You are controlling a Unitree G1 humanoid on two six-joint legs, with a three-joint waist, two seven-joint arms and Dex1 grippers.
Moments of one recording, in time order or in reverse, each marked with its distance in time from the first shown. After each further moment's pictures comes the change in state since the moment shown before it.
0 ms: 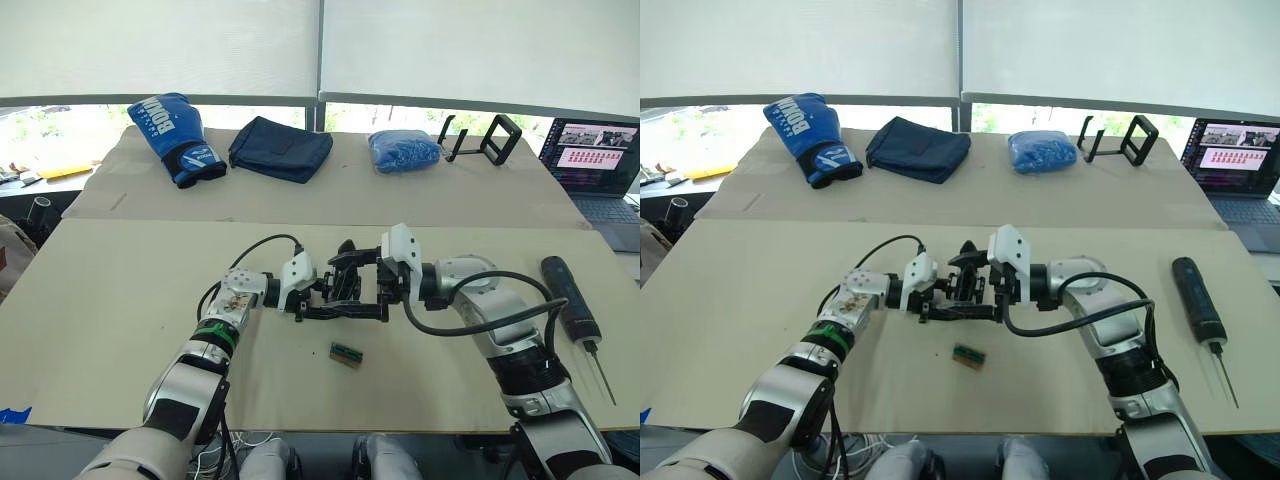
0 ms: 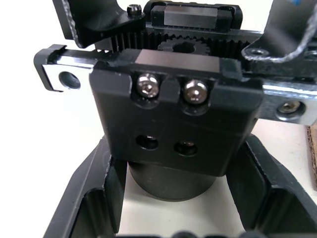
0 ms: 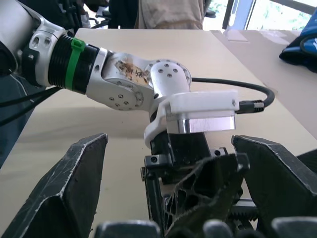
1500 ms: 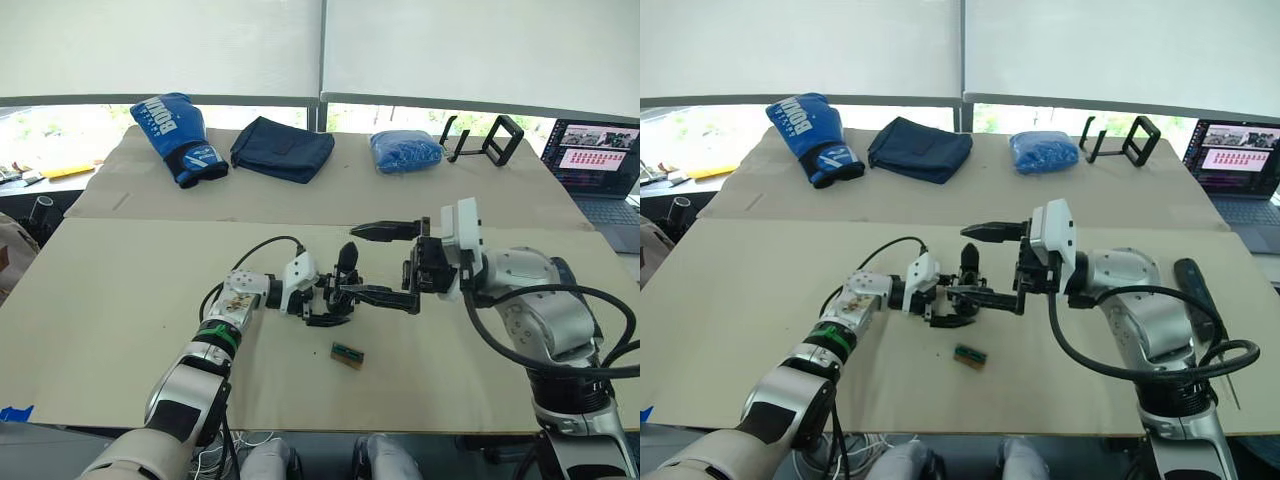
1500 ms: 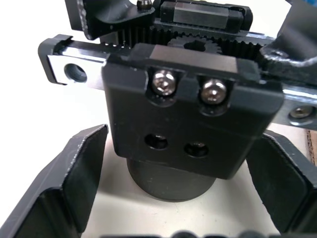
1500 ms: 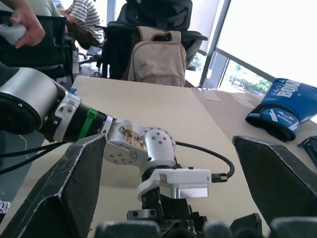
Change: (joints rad) left arm 0.007 -0.006 0.005 -0.018 -0.004 0.039 0.015; right arm 0.074 -0.086 -0.172 -0.295 0.195 0.065 -0.079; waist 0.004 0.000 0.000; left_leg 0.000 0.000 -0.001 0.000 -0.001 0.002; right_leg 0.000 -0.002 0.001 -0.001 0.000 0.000
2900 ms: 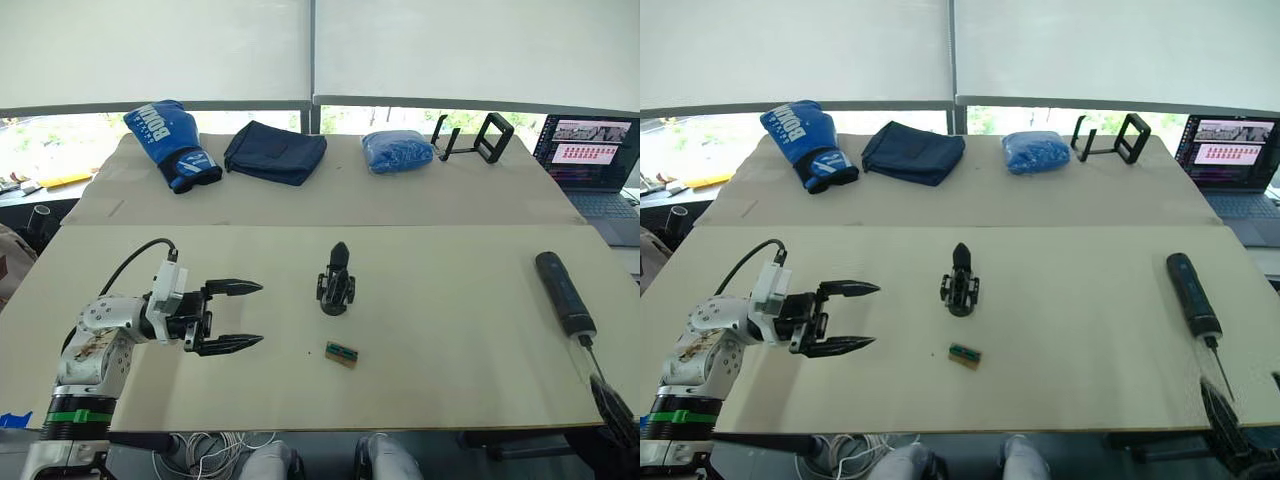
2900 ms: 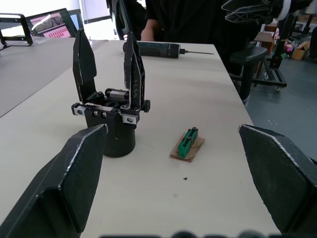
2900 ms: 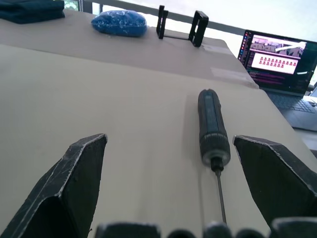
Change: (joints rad) left arm 0.557 0.446 0.272 -0.908 -0.540 0.355 -0.193; right arm 1.239 0.232 -0.940 -0.299 0.094 -0.214 -0.405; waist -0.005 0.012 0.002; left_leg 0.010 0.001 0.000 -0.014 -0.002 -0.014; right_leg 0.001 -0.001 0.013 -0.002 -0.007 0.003
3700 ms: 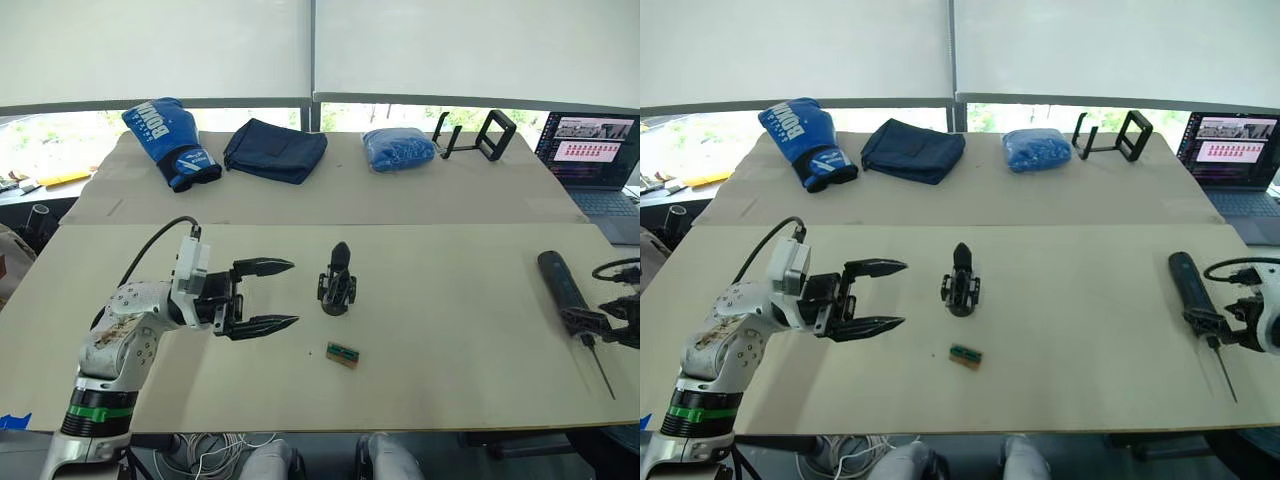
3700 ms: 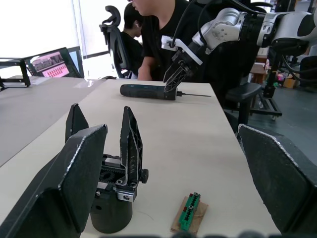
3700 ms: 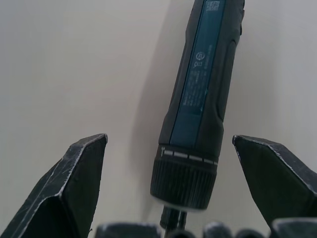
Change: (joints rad) left arm -0.048 -0.071 -0.036 -0.226 -0.089 0.174 0.196; right arm -1.017 -0.835 0.718 1.077 -0.254 0.600 0.183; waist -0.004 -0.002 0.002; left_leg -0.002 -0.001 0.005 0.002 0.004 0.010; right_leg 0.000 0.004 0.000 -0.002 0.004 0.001
